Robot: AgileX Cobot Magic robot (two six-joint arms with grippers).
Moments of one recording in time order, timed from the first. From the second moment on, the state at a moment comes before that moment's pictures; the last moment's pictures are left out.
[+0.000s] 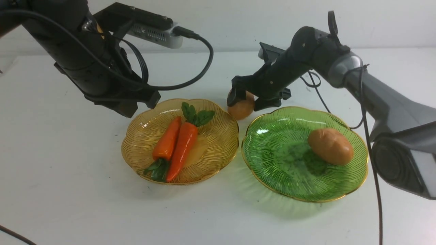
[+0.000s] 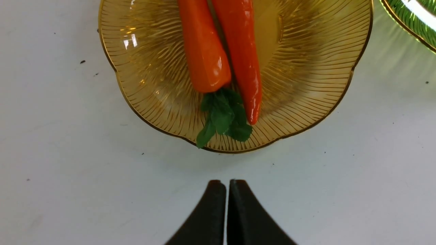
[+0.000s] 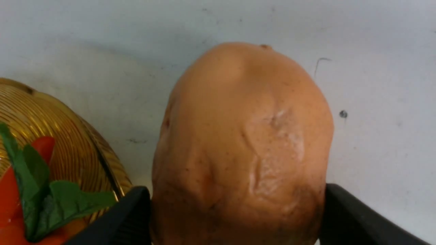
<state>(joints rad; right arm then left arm) 0.33 2.66 -2.52 0.50 1.15 0.01 -0.35 1.58 -1.55 -0.01 1.23 0.08</state>
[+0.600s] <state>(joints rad) 0.28 2.51 -2.51 0.35 1.24 0.03 -0.35 1.58 -1.55 -0.01 1.23 0.08</state>
